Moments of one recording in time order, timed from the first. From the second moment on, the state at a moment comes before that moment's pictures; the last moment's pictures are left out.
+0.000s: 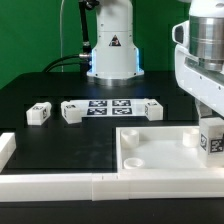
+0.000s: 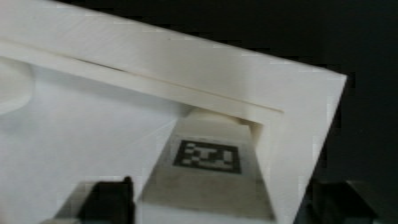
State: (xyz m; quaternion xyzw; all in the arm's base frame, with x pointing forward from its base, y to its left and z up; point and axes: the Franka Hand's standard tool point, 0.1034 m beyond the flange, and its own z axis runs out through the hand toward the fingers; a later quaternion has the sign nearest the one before) arm 0.631 0.126 0.072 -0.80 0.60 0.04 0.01
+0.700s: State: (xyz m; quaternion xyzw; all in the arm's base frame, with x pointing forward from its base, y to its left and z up) arm 0.628 0.130 0.072 -0.95 0.29 0.03 0.02
